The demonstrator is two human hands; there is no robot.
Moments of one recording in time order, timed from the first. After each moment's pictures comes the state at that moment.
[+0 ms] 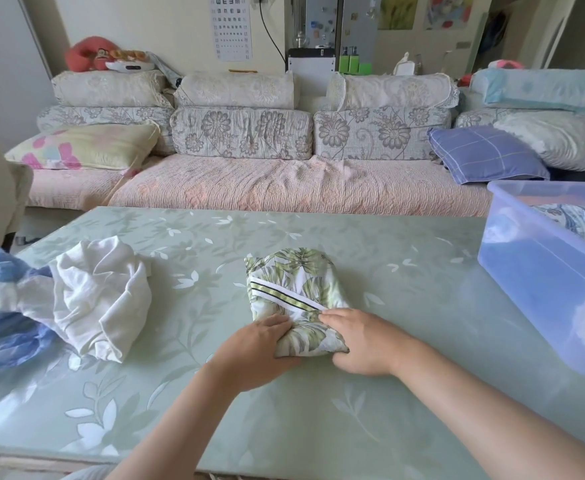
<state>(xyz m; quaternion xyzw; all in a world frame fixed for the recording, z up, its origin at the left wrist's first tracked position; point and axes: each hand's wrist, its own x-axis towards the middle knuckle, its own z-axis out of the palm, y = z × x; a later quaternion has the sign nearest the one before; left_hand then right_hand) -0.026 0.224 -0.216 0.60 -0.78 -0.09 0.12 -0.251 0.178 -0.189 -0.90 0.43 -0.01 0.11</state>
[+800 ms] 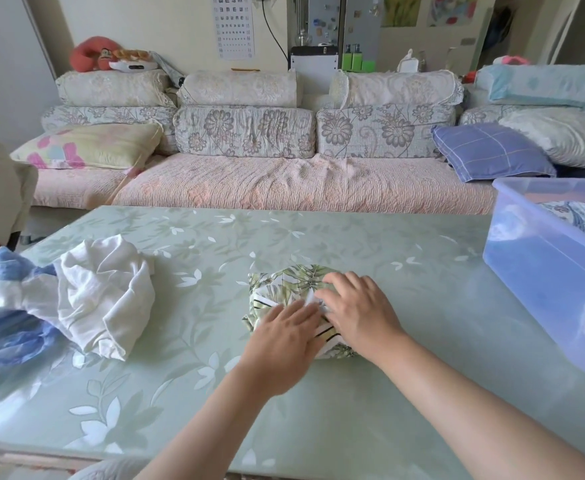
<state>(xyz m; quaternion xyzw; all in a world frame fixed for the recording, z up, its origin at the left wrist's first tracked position) -0.061 0.222 -0.215 0.55 -0.81 0.08 0.18 -0.232 0.160 -0.197 -0.87 0.40 -0.21 -0.19</state>
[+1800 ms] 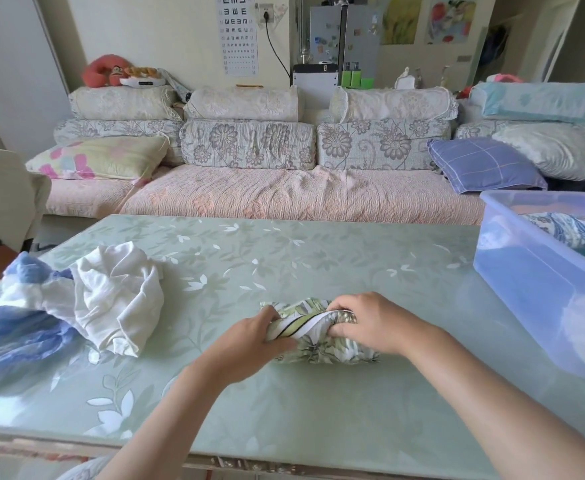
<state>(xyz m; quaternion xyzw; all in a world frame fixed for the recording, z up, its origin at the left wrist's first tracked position) -0.017 0.251 -0.185 0.66 -0.70 -0.19 0.20 -0.265 0.180 -0.158 -0.86 0.46 -0.11 0.17</state>
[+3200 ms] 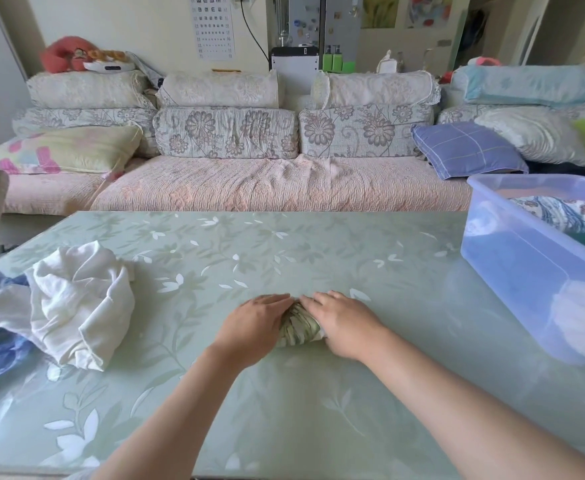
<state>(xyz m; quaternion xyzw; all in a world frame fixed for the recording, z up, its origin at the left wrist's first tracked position) -0.038 0.188 -0.212 0.58 -0.79 -0.04 0.20 -0.238 0.153 -0.205 -0.89 0.46 0.03 -0.02</state>
